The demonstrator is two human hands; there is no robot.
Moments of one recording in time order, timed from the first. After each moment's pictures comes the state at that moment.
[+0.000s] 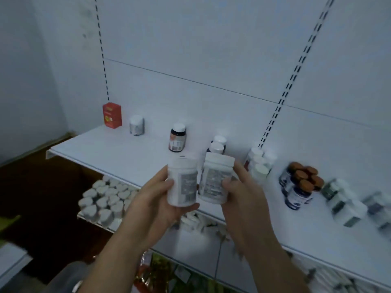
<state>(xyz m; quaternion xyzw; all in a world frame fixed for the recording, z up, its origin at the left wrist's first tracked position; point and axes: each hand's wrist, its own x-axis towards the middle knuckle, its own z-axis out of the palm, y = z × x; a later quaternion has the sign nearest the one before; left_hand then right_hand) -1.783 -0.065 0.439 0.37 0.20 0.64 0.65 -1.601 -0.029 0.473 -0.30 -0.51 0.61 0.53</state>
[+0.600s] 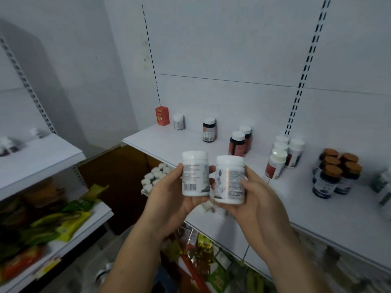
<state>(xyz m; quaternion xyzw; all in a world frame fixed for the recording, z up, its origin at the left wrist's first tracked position) -1.676 -0.161 0.481 0.27 0.30 0.70 0.59 -1.508 -0.085 0.466 -0.21 -0.40 0.79 0.42</state>
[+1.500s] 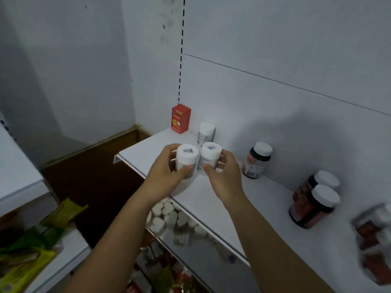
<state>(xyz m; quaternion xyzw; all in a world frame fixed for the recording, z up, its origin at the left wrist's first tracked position) -2.010 0.073 0.388 0.46 0.63 0.57 0.26 -1.856 0.168 0.398 -0.42 -0.69 0.45 0.38</state>
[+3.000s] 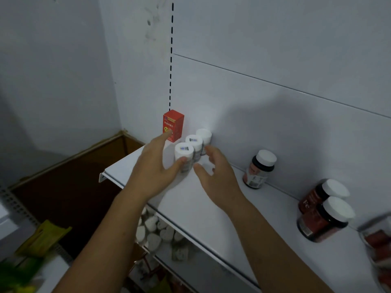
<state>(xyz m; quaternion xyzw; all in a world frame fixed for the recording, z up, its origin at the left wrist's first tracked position) -2.069 0.125 0.400 0.52 0.72 0.44 0.08 -1.893 0.204 0.397 -0.39 -0.77 0.39 0.33</state>
